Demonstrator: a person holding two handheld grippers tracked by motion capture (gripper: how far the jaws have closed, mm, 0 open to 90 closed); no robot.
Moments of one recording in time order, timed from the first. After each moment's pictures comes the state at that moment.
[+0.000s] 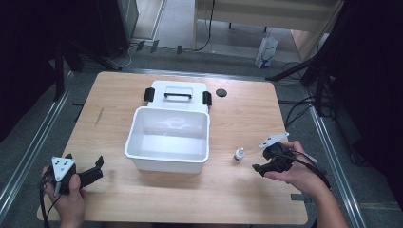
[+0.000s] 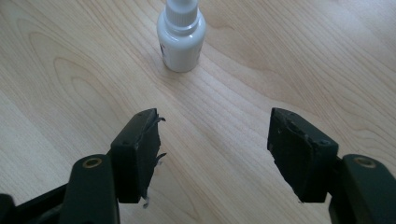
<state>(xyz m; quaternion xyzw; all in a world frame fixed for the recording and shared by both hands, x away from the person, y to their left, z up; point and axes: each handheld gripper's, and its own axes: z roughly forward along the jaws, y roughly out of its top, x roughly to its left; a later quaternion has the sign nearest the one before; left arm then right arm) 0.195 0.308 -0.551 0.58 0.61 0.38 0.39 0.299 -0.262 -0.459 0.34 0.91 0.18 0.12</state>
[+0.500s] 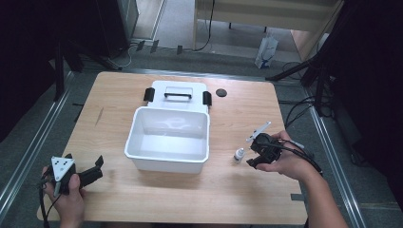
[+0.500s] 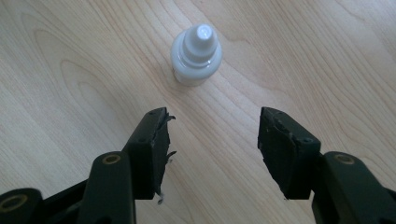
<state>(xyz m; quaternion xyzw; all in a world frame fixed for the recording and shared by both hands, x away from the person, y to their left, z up) 0.195 0.309 -0.551 0.57 0.61 0.38 0.39 0.323 -0.229 -0.450 0.31 0.94 0.11 0.09</state>
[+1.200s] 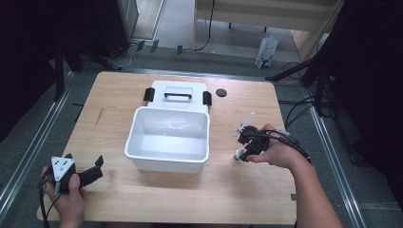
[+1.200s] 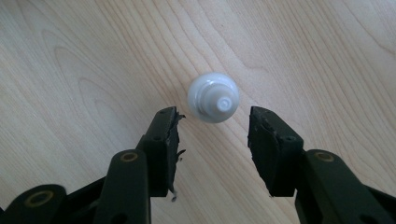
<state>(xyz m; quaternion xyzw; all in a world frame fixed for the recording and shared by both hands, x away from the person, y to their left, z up) 0.195 0.309 -0.551 0.57 0.61 0.38 0.39 0.346 -0.196 -0.446 0.28 0.96 0.07 0.05</state>
